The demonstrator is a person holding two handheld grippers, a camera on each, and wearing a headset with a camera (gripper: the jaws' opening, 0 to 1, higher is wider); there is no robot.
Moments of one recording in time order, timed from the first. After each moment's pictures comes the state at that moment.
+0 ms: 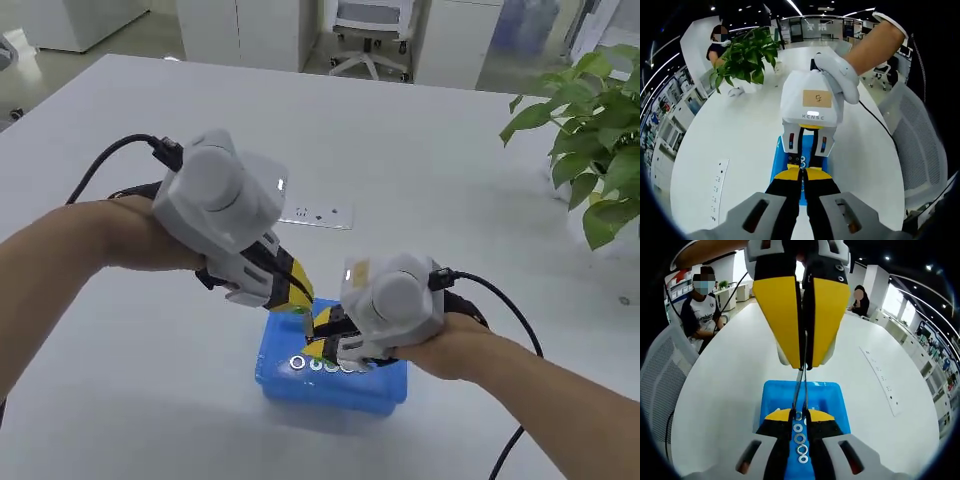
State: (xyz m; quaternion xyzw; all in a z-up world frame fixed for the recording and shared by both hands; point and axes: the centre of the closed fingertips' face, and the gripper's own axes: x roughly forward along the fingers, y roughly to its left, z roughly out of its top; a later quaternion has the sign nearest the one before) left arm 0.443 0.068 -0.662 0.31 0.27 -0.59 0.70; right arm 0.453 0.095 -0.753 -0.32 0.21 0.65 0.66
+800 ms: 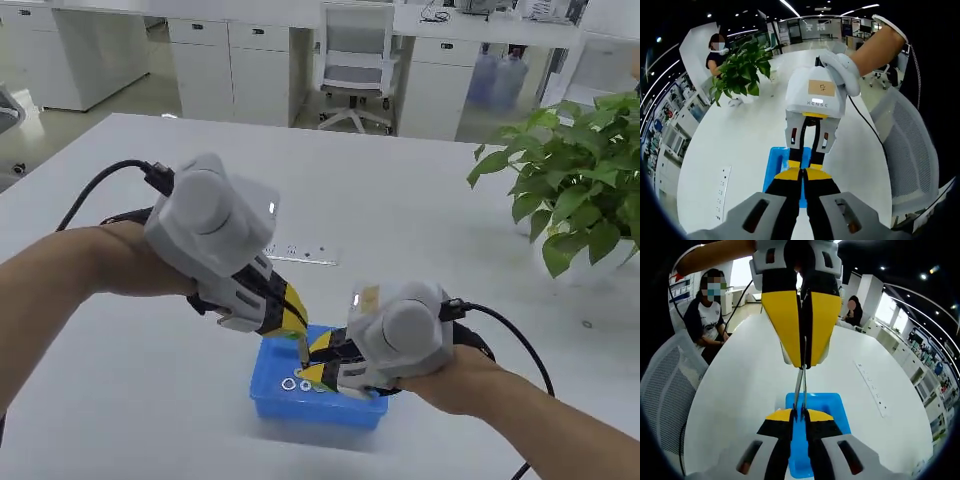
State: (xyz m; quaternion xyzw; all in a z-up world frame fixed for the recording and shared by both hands) left arm 0.399 0.053 -0.623 0.32 0.25 -0.59 0.70; right arm 0.411 0.078 -0.703 -0.31 0.17 0.64 0.69
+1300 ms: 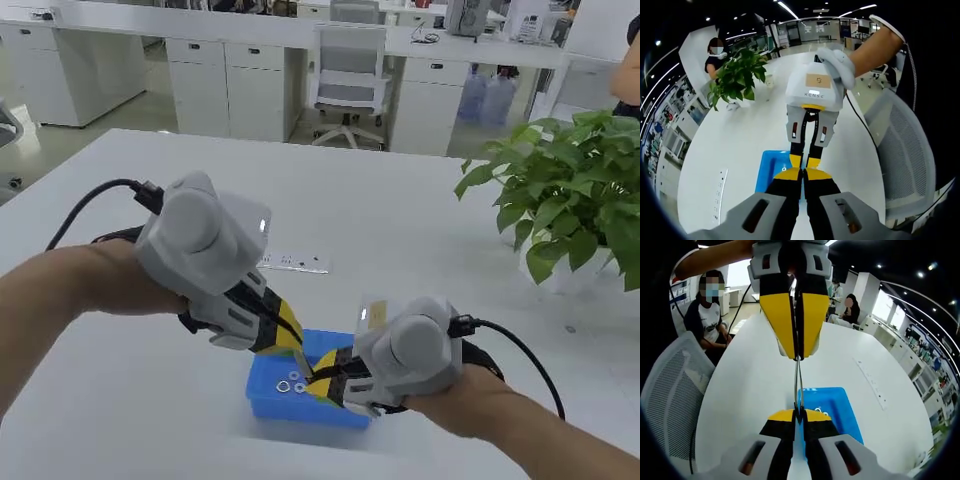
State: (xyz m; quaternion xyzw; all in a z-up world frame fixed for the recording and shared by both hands) left arm 0.370 0.047 -0.619 0.32 0.24 -0.59 0.70; right arm 0.385 0.060 -0.697 -0.31 0.19 0.62 0.69
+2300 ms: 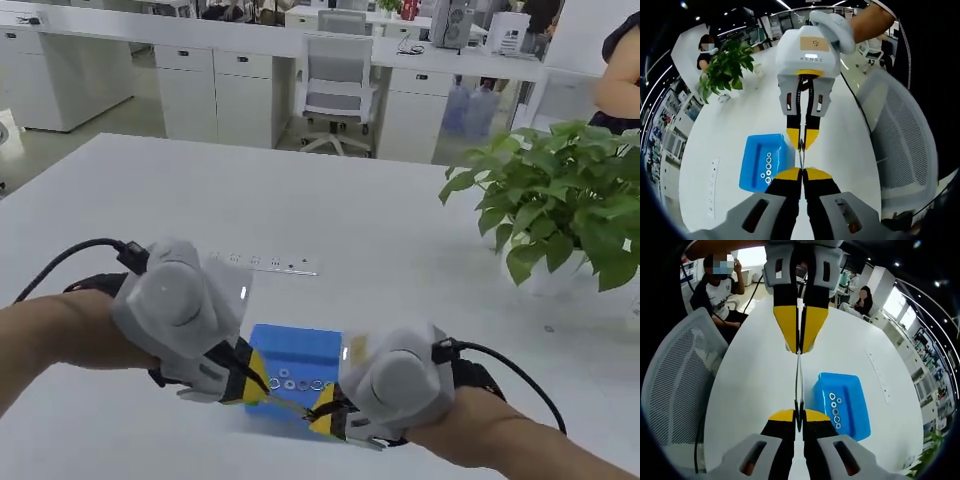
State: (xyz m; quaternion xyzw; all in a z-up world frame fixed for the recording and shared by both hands) left arm 0.333 0.067 -0.666 0.37 0.27 -0.58 0.67; right arm 0.346 0.040 -0.714 -0.39 0.21 0.62 0.65
